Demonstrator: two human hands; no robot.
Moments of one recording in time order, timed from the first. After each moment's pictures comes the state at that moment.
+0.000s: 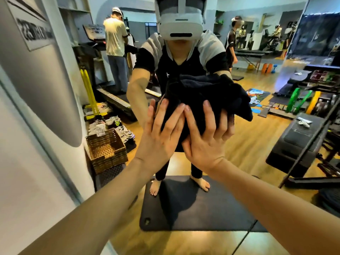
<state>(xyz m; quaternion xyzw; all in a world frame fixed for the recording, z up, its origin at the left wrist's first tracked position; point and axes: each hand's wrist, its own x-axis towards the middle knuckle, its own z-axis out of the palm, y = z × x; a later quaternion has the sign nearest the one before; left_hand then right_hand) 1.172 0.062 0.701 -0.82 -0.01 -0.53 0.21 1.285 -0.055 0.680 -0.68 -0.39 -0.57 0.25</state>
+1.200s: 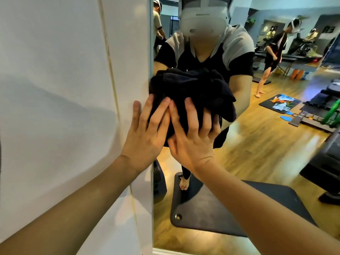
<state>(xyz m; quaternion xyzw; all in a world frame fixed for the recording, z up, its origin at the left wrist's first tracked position) 0.949 0.306 0.676 -0.81 -0.10 -0.52 0.25 1.065 0.199 0.663 -0.65 -0.43 -0.57 0.25</state>
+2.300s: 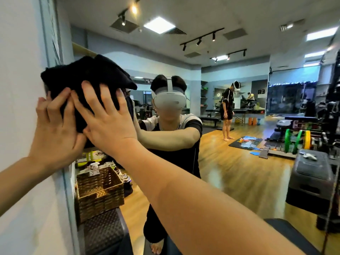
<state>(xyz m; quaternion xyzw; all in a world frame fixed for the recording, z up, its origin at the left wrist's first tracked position) 0.985 0.297 0.568 -0.80 -0.25 -0.46 0.30 1.095 0.174 0.587 -0.63 -0.47 -0.61 0.12</state>
